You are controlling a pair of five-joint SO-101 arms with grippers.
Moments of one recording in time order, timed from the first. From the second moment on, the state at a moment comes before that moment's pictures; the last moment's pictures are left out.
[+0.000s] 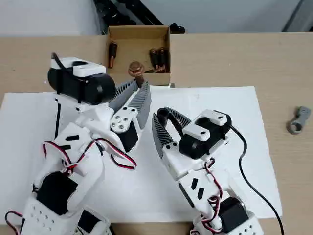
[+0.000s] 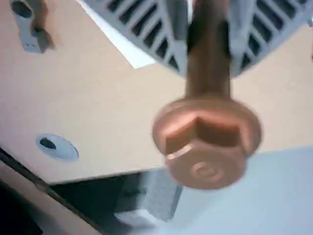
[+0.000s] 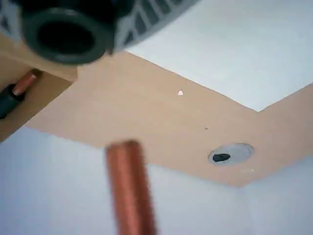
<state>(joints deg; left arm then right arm) 27.9 -58.1 31.7 48.7 19.5 -34.4 -89.6 71.6 28.9 -9.0</state>
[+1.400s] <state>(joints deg) 33.5 -54.9 35.2 48.6 14.8 -34.9 -89.6 71.6 29.0 -9.0</state>
